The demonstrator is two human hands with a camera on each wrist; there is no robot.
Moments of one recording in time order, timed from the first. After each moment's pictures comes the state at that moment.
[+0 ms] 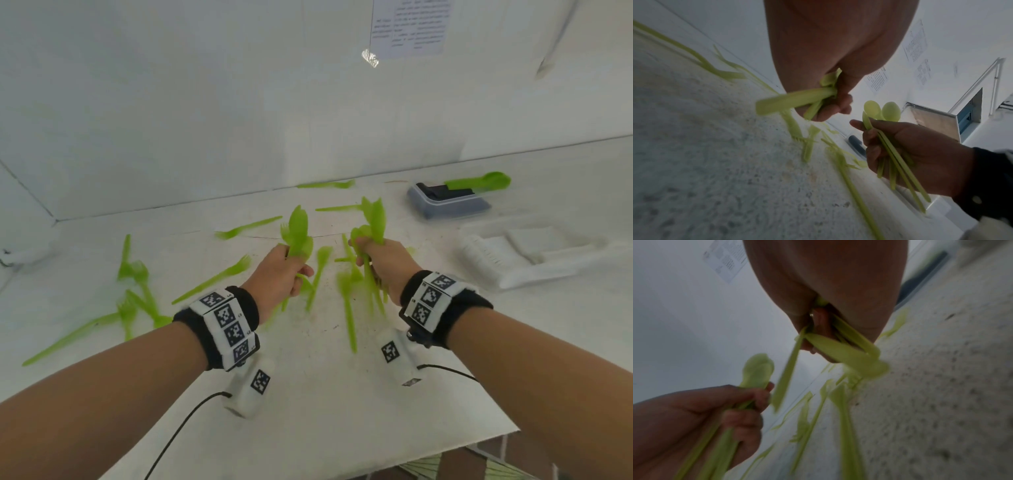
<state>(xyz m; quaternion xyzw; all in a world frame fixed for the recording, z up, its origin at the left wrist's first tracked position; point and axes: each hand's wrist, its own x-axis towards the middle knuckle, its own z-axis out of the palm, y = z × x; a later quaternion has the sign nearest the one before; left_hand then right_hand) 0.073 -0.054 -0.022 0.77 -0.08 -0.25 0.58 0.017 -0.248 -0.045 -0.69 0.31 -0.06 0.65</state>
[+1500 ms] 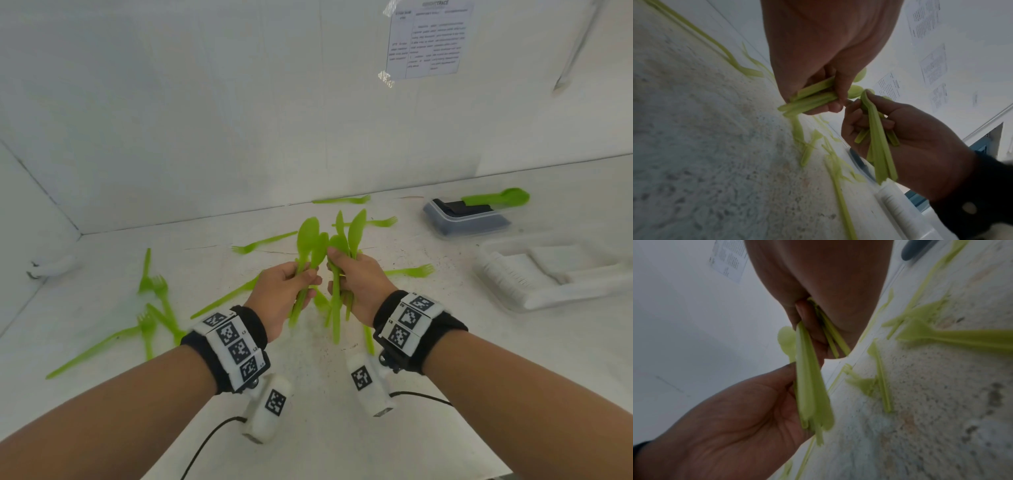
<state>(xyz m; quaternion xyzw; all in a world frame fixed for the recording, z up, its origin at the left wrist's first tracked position) 0.081 -0.033 -0.030 0.66 -0.03 -0.25 0.71 0.039 -0.178 -0.029 -0.54 0.23 -0.05 0.81</state>
